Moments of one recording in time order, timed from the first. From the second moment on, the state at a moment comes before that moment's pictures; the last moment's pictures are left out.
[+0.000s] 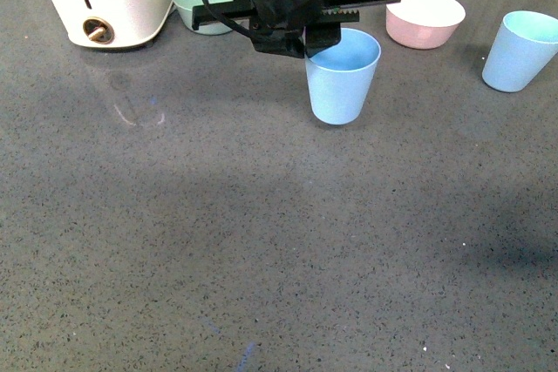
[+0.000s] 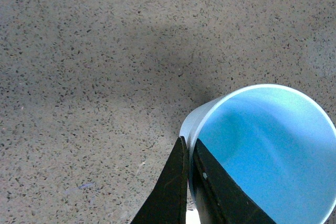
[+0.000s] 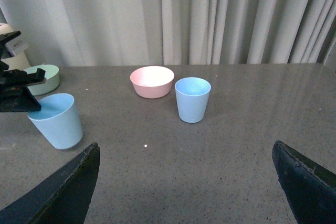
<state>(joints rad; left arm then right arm) -0.56 2.23 1.67 -0.33 -0.06 -0.45 0.00 0.00 0.02 0.00 0.00 0.00</state>
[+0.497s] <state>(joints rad) -0.64 2.24 1.61 -0.30 -0.10 -0.42 0.00 0.00 0.02 0.00 0.00 0.00</state>
